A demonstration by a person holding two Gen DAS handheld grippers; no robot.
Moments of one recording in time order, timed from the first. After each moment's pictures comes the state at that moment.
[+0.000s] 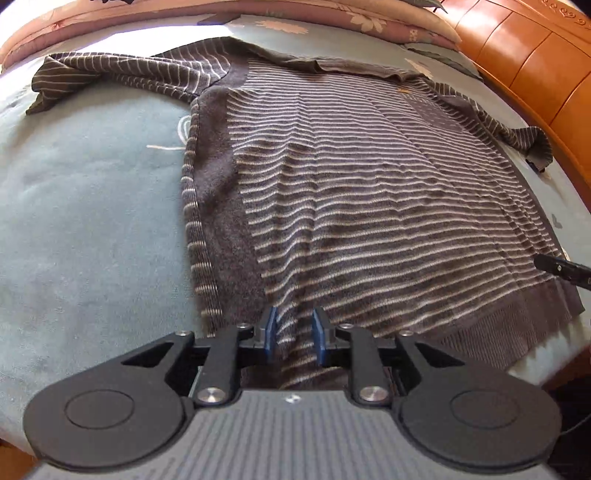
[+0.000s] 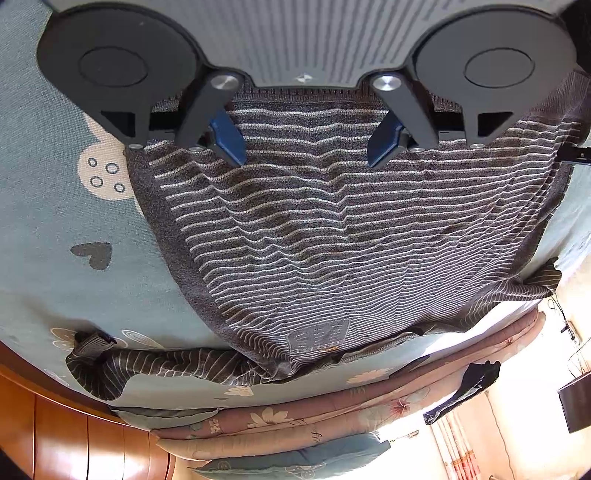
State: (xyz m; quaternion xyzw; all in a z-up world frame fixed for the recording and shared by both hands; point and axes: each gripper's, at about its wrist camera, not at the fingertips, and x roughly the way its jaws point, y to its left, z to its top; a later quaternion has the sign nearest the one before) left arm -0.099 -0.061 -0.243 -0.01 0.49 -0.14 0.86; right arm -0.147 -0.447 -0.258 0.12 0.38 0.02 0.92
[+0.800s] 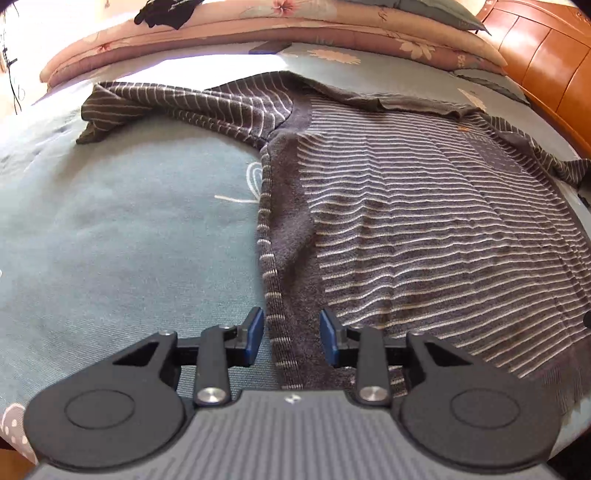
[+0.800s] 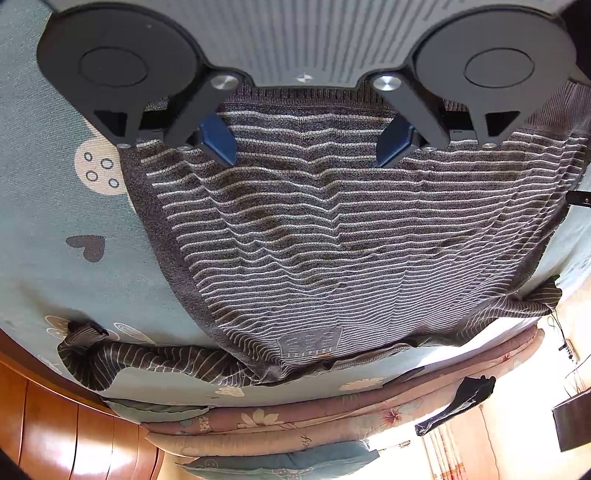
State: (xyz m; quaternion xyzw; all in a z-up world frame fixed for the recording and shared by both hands) left arm -0.061 -0.049 -0.226 0.01 0.45 -0.06 0.89; right arm -0.145 -0.434 -0.259 0.09 0.38 0.02 0.92
